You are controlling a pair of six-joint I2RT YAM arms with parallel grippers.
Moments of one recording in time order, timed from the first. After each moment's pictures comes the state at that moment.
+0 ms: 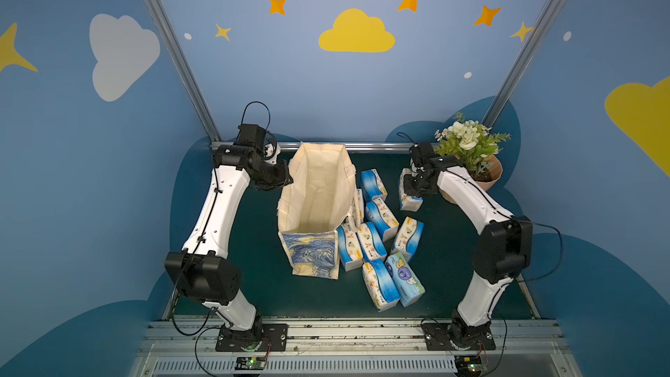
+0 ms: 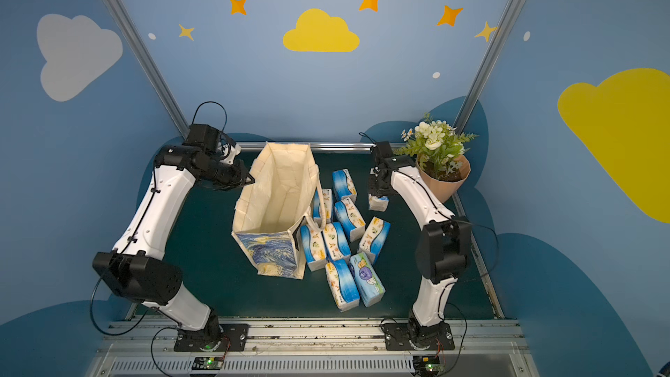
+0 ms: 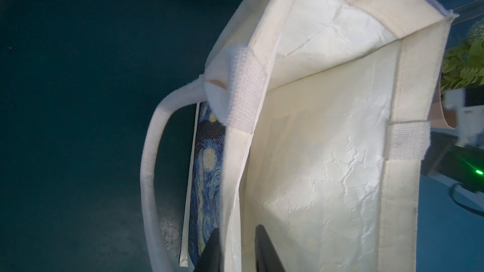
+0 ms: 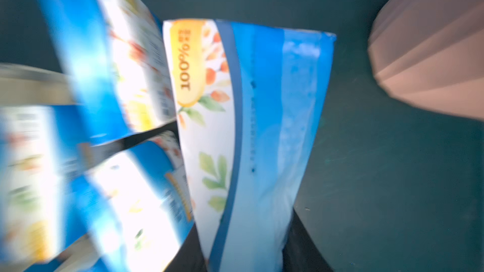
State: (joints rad) left arm -0.08 1.64 1.83 -1.23 0.36 -0.30; right arm 0.33 1.77 1.70 -1.01 0.12 0.26
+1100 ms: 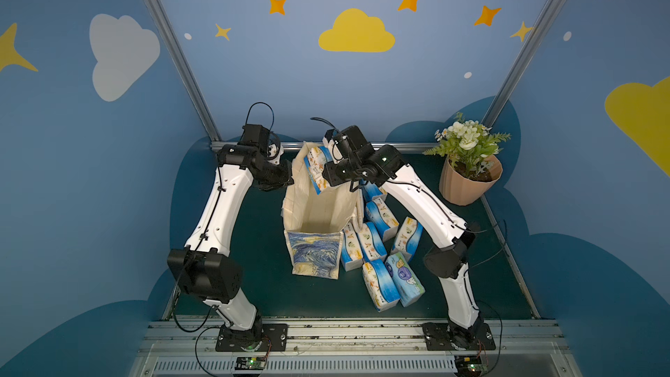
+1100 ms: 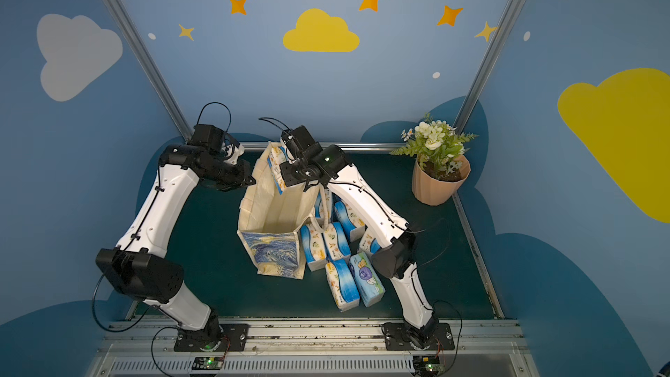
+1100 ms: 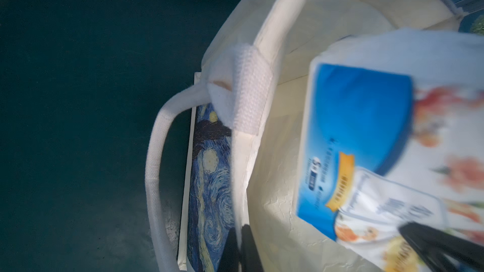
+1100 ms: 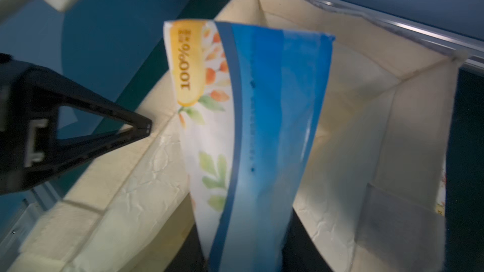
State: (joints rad) left arm -0.10 1.66 1.83 -1.23 0.36 -0.31; right arm 0.86 2.14 2.50 -1.15 0.05 0.29
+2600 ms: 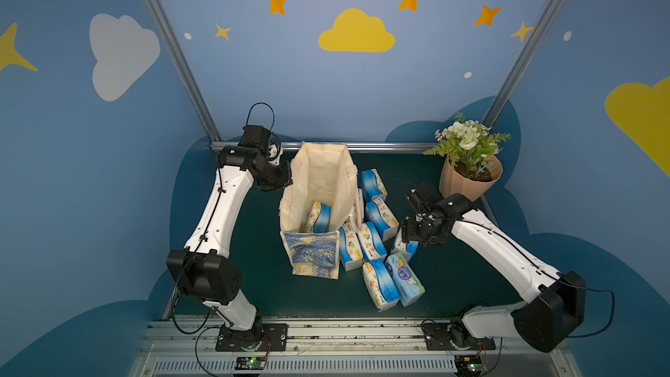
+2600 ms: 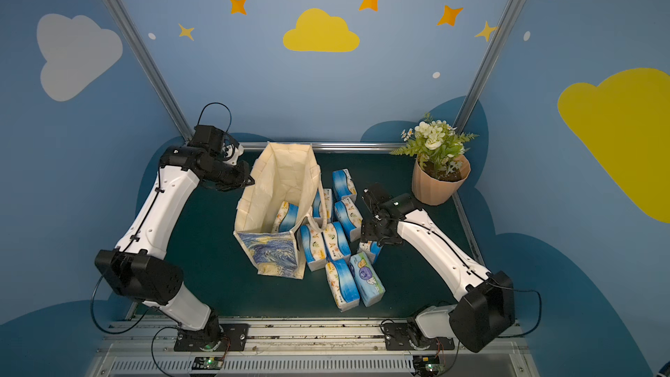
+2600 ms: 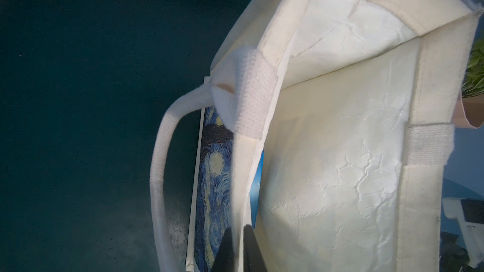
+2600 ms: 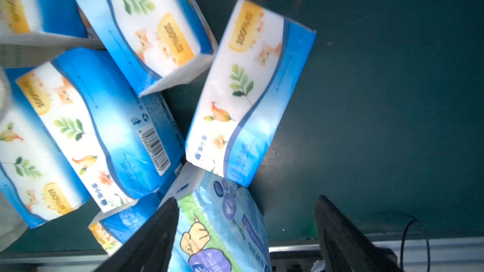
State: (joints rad) left arm -0.11 1.65 1.81 -1.21 0.32 -0.30; right arm 0.57 1.35 1.19 -1.20 0.09 0.60
